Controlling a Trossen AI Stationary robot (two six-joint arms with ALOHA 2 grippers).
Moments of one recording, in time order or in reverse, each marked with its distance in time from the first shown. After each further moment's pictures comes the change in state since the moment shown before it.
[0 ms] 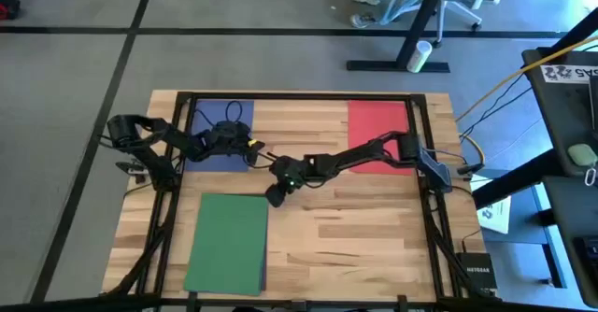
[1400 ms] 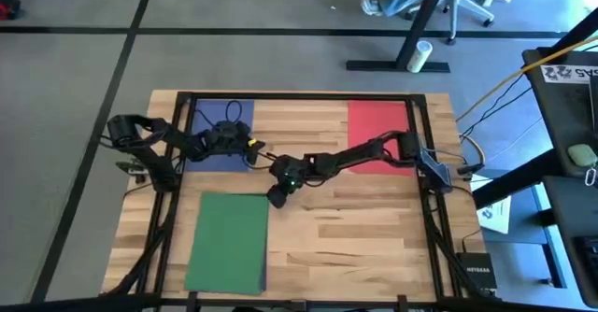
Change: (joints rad) left arm 0.000 0.000 0.000 0.002 0.000 -0.007; right arm -0.014 -0.017 -0.003 -0.018 -0.044 -0.056
